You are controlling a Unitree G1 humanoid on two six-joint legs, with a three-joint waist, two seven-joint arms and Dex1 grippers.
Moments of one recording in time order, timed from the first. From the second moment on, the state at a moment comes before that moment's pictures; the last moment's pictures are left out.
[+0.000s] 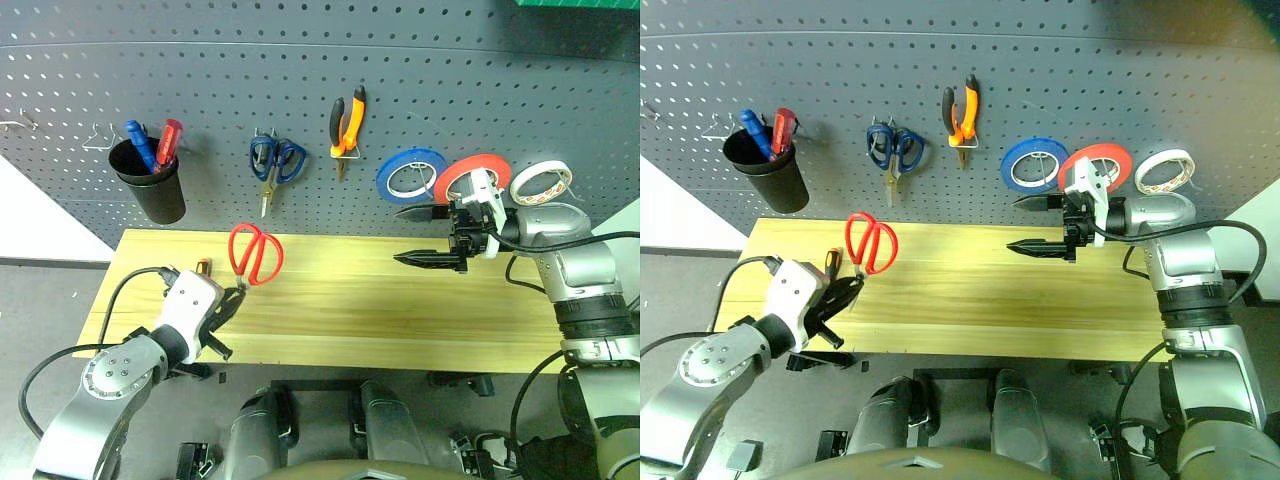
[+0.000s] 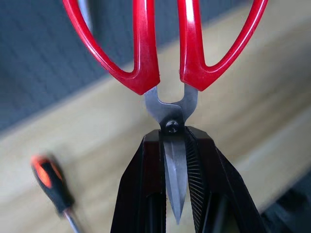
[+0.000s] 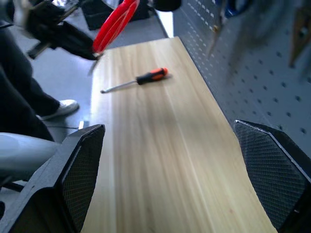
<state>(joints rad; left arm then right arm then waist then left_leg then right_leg) 0.23 0.56 0.11 -0.66 -0.25 0.50 -0.45 -0.63 -0.71 0.02 0.24 0.41 0.33 1.42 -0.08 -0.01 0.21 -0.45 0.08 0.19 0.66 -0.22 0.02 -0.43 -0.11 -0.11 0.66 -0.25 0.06</state>
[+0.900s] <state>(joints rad) -0.17 0.39 -0.01 -0.38 -0.05 0.41 -0.30 -0.65 -0.71 0.02 0.23 0.41 0.33 1.40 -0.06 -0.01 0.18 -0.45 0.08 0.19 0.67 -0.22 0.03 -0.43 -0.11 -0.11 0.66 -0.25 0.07</state>
